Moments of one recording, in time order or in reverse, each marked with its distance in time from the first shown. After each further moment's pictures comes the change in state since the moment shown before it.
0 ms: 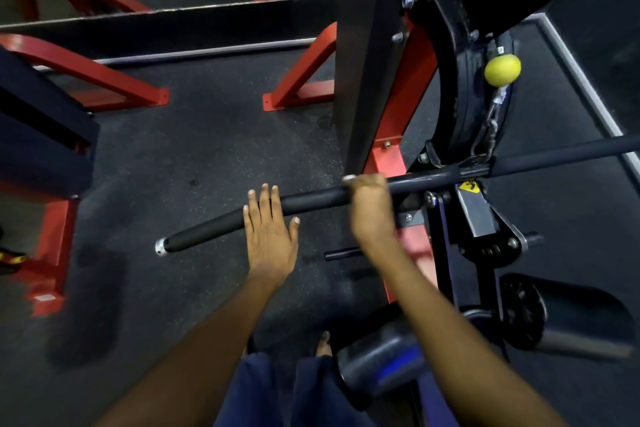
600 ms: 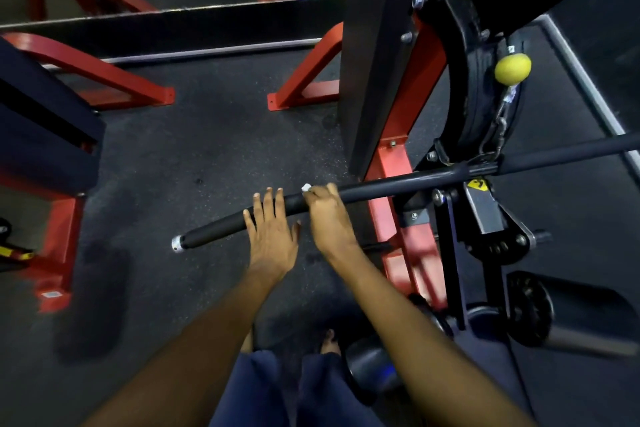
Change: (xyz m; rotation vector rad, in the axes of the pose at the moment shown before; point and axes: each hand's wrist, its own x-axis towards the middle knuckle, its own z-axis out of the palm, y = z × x) left_hand 0.000 -0.018 -0.005 -0.033 -0.114 -0.030; right_hand -0.020 -0.058 0.041 0.035 -0.092 -0.285
